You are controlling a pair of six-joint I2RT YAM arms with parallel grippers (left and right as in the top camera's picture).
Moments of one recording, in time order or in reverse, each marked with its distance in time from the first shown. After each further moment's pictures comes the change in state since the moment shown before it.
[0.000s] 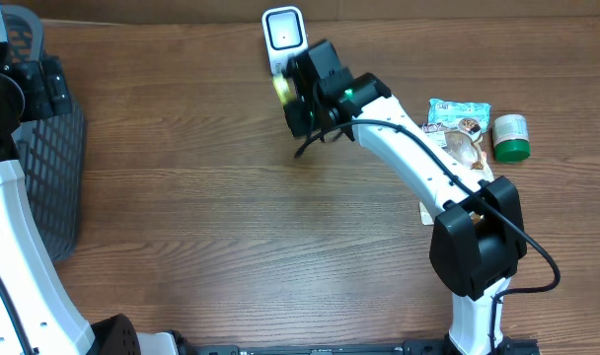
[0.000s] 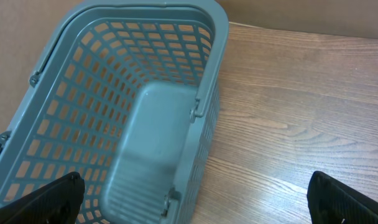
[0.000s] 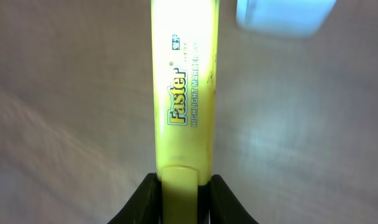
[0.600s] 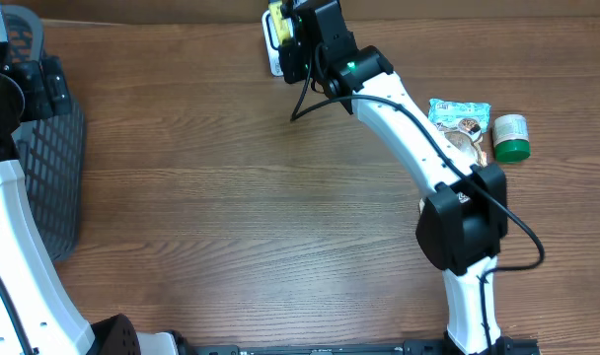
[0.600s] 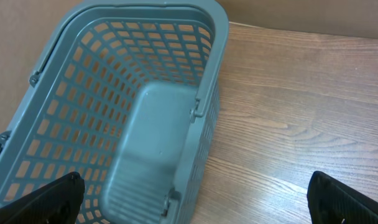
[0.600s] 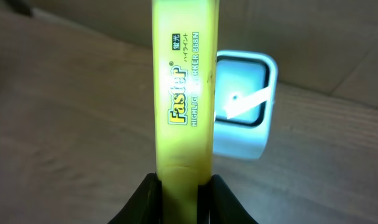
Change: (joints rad) left arm 0.000 0.000 0.000 0.000 0.000 0.000; right arm -0.053 0.164 0.249 0.204 0.096 -0.002
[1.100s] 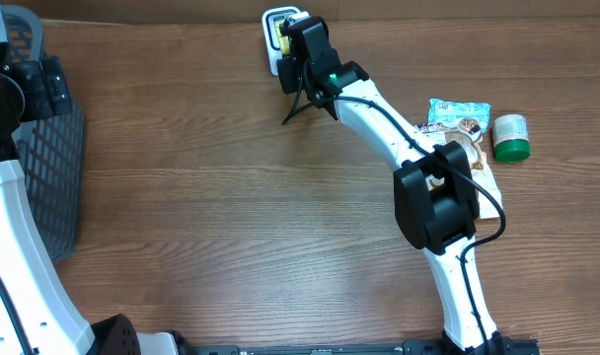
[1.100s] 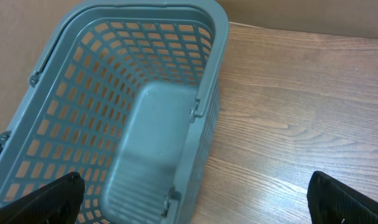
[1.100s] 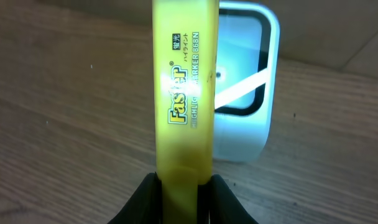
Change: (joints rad) left arm 0.000 0.000 0.000 0.000 0.000 0.000; right arm -0.001 0.170 0.002 0.128 0.080 -0.003
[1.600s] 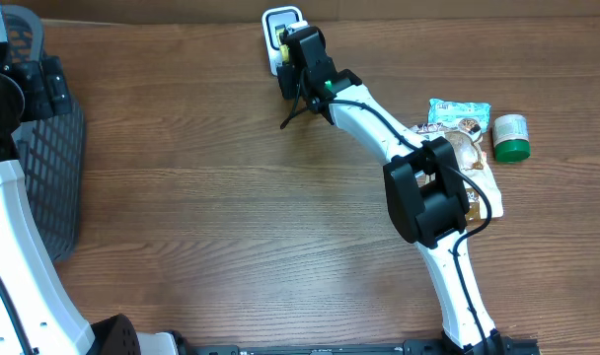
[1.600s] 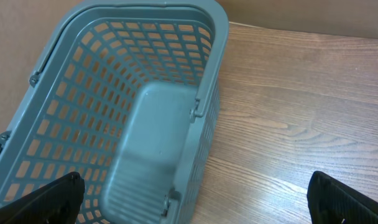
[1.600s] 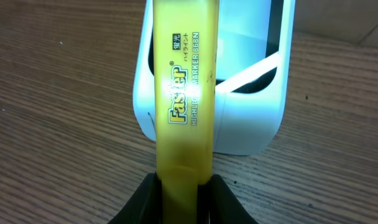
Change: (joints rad) left arm 0.000 0.000 0.000 0.000 0.000 0.000; right arm 0.000 0.077 0.000 0.035 0.025 0.000
